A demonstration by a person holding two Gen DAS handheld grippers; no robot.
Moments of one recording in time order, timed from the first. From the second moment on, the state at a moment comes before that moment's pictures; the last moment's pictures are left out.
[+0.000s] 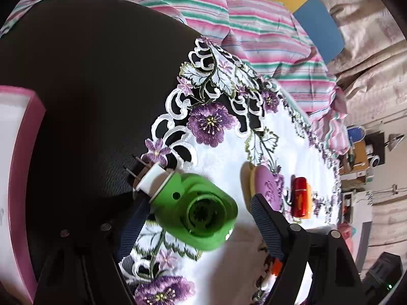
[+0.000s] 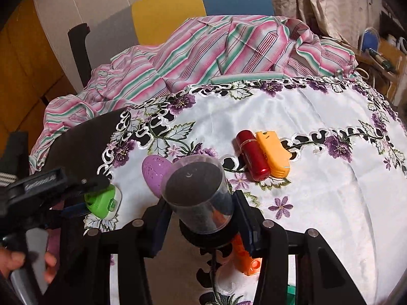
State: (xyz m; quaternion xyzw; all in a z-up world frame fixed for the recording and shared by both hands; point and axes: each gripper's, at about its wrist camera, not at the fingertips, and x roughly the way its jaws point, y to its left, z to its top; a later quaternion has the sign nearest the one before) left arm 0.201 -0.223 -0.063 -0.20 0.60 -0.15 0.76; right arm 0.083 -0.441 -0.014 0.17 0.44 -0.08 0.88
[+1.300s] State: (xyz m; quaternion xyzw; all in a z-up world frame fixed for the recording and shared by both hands) left arm 0.146 -0.205 -0.040 -0.06 0.50 -0.21 0.84; right arm 0.086 -0.440 -0.022 0.17 0.45 -0.07 0.87
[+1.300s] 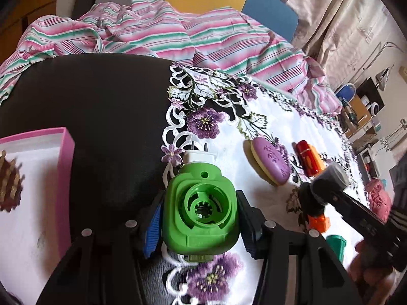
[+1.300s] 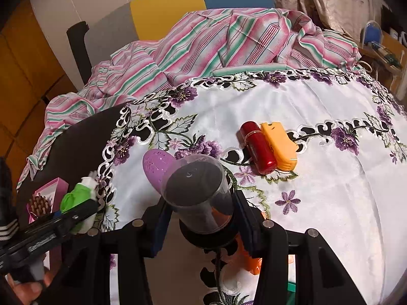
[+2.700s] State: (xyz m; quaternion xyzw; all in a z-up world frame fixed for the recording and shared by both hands) left arm 0.090 0.016 -0.030 -0.11 0.45 -0.08 0.88; right arm 0.073 -0.427 -0.006 0.16 0.41 -0.07 0.90
